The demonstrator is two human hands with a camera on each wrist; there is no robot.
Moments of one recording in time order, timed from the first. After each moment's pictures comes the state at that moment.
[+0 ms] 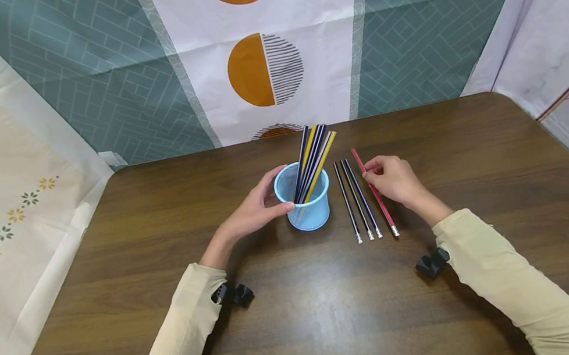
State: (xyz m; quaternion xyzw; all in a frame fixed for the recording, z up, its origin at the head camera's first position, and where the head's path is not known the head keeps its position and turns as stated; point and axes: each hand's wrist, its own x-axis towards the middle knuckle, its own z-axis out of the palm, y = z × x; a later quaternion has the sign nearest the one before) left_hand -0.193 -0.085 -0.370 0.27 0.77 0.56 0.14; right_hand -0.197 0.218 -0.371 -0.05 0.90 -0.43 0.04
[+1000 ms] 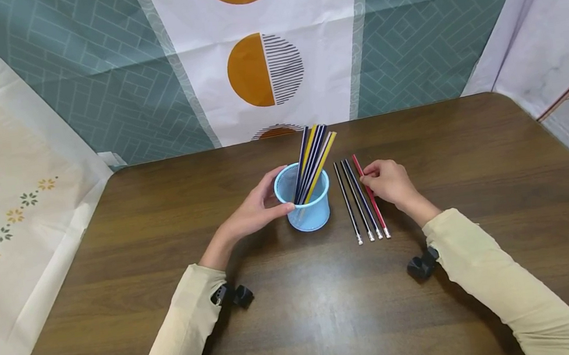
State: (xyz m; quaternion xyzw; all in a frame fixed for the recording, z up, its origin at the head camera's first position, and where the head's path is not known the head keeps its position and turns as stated) left_hand -0.193 -0.085 -0.371 0.27 0.76 0.57 0.14; right_hand -0.203 0.210 -0.386 -0.01 0.90 -0.43 0.06
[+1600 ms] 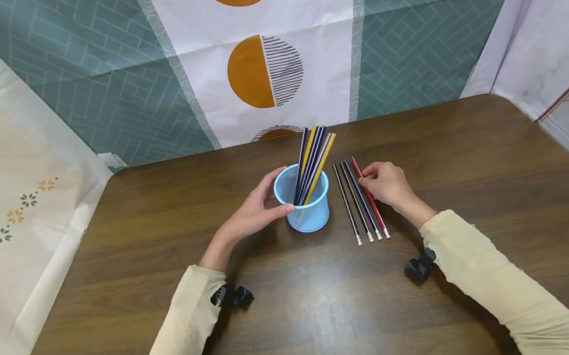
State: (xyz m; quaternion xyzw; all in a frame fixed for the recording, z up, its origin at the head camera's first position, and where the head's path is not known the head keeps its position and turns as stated) left_hand -0.193 -0.086 -0.371 0.27 0.77 0.56 0.14; right_hand -0.201 0.207 -0.387 -0.01 0.91 -0.42 0.03
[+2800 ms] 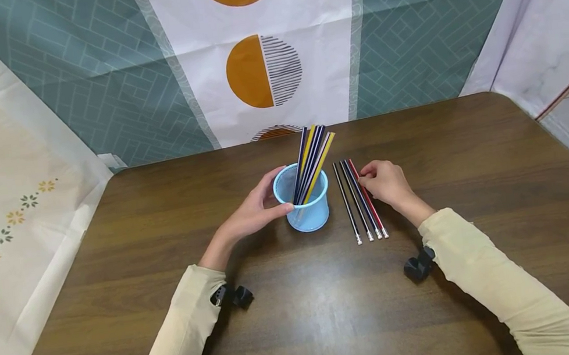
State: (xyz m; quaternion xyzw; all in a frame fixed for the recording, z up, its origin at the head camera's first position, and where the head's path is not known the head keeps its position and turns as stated) left_hand -0.194 -0.084 -0.372 0.27 0.77 0.56 0.14; right_hand -0.202 0.208 -0.387 -0.02 0.91 -0.41 0.04
